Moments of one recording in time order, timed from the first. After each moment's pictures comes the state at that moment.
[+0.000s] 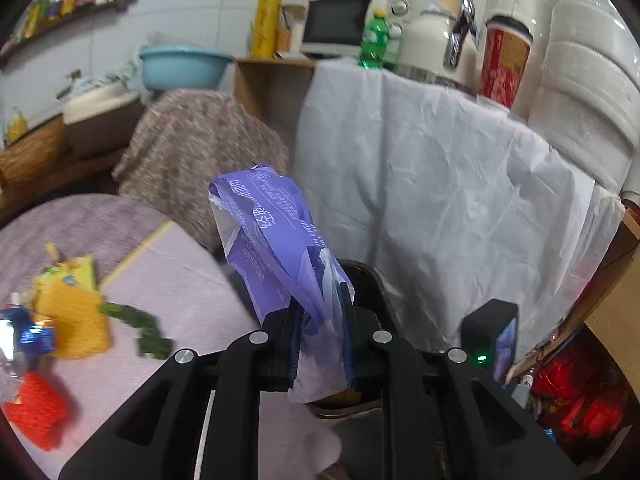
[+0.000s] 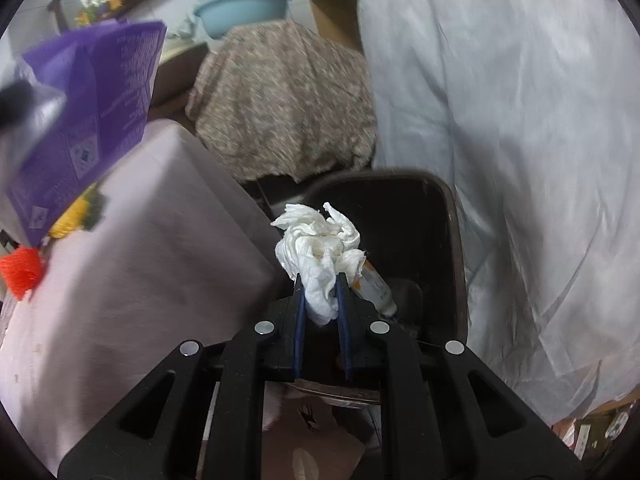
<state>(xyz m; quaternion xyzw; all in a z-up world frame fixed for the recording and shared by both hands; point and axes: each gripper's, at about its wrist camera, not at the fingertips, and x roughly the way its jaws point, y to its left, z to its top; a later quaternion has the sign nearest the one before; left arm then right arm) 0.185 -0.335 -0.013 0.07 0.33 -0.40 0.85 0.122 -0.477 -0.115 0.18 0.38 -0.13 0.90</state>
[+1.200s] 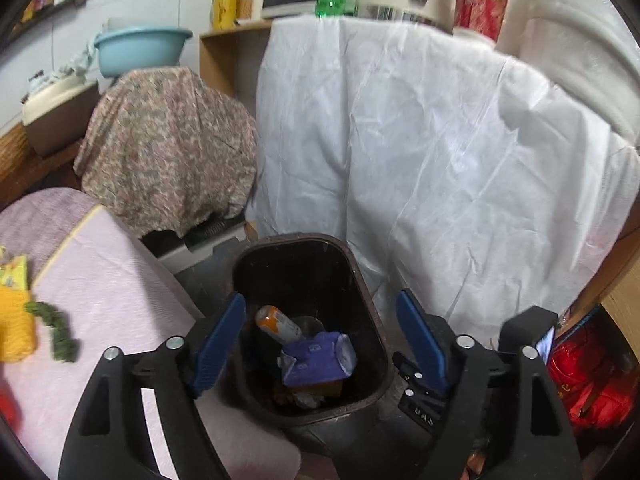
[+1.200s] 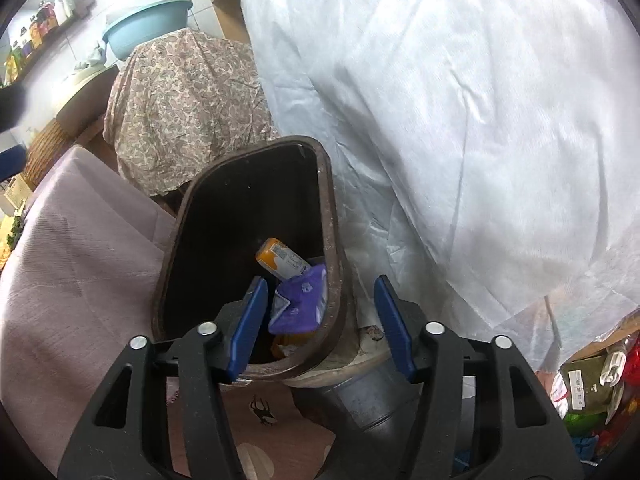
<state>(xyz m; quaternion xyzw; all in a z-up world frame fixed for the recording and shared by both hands) 0.169 -0.401 -0.047 0.11 0.35 -0.41 0.84 0.061 -0.538 -0.157 0.22 0.37 -0.25 0.86</state>
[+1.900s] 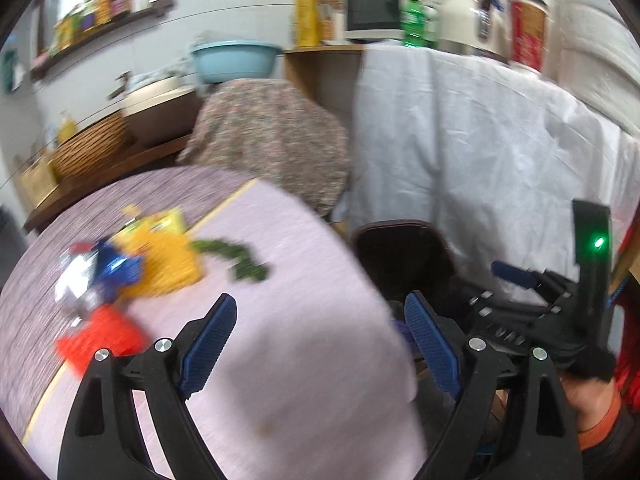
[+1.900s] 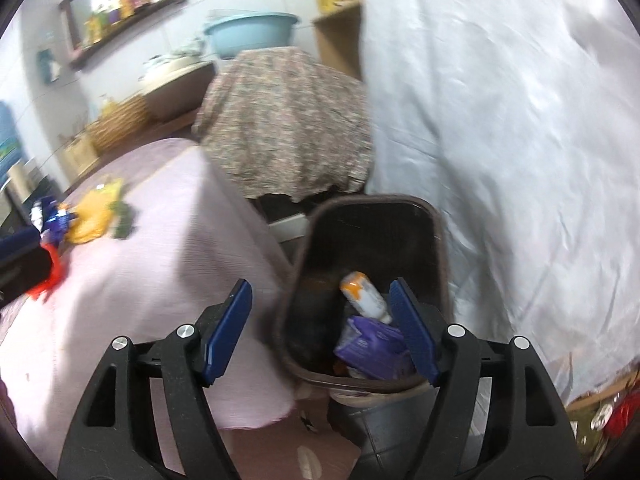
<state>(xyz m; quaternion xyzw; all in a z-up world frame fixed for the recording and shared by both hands) 0.156 -0.252 -0.028 0.12 0.33 -0.29 0.89 0.100 -0.437 -0.068 0.14 0.34 -0.14 0.92</state>
